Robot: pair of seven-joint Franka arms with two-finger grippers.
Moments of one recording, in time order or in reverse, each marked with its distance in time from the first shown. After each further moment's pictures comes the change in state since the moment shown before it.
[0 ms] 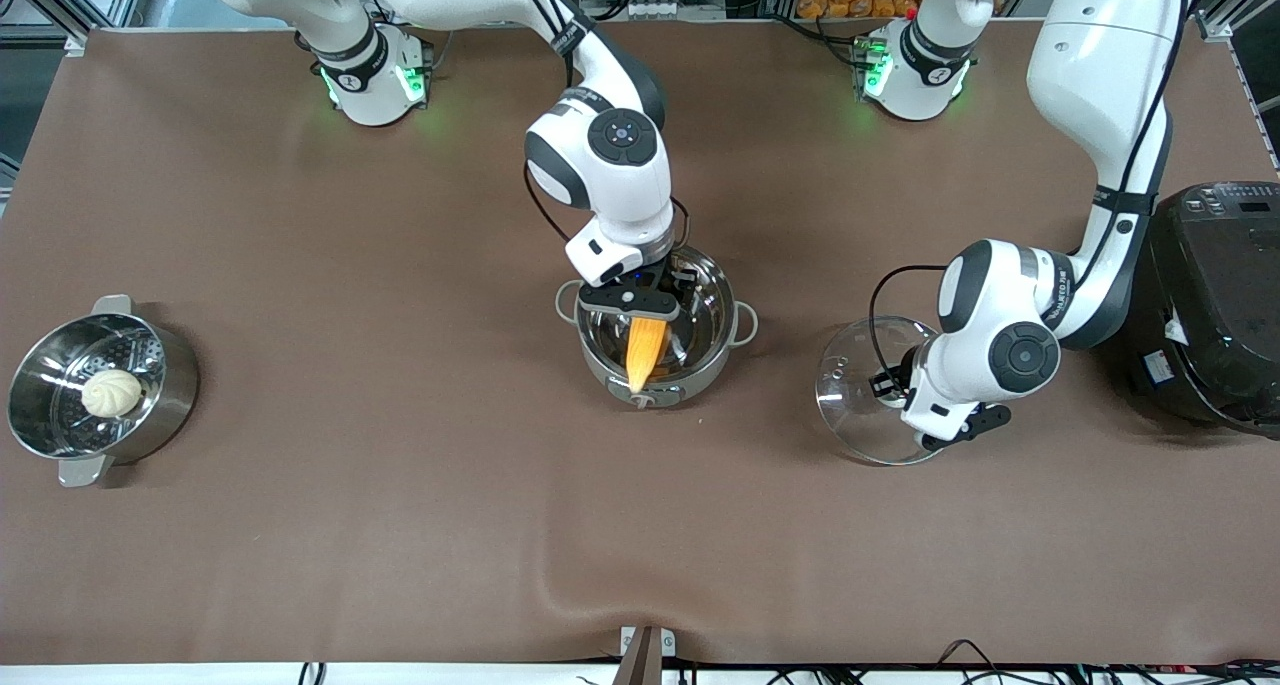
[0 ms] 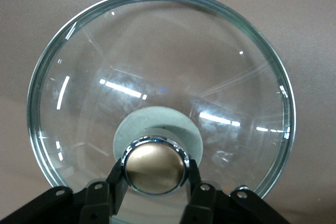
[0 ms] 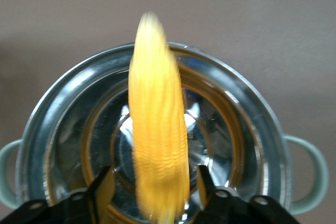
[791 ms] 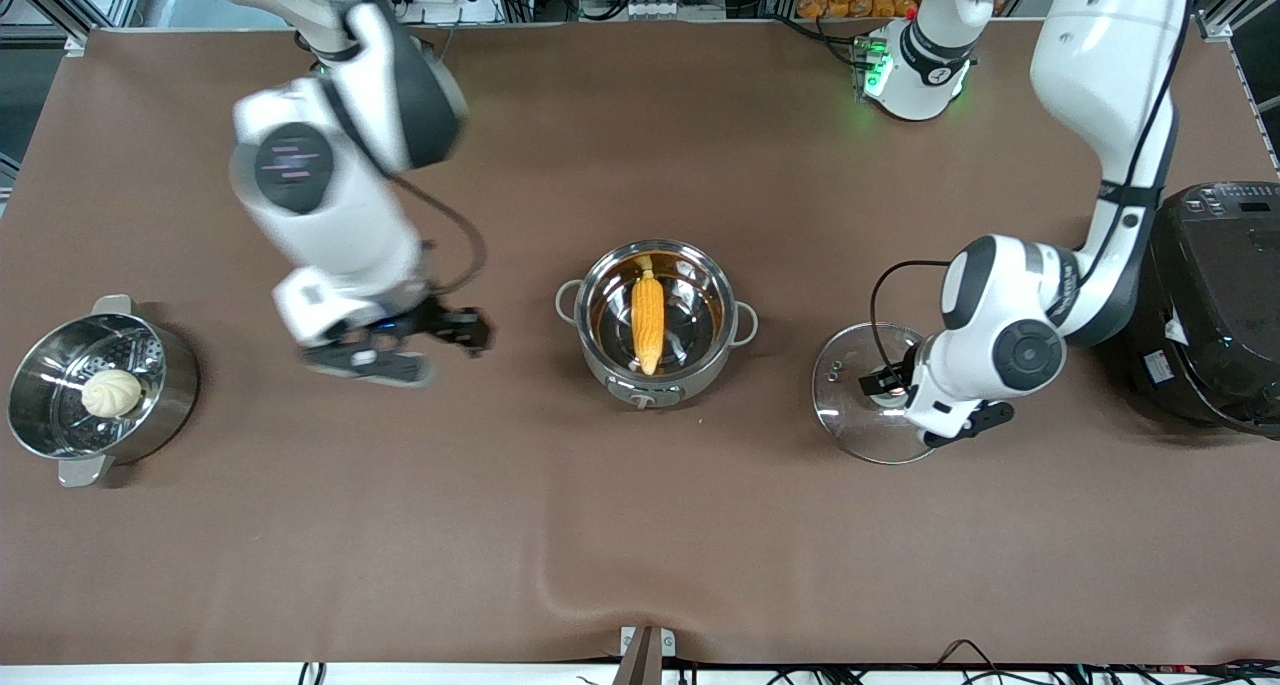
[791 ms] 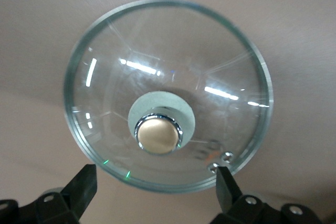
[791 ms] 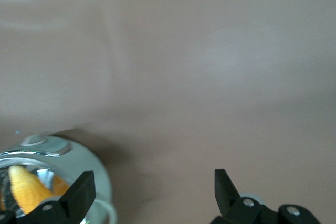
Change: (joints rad) left arm 0.000 -0.054 -0.005 0.015 0.000 -0.058 0.000; right arm -0.418 -0.259 -0.018 0.037 0.063 -0.374 -0.482
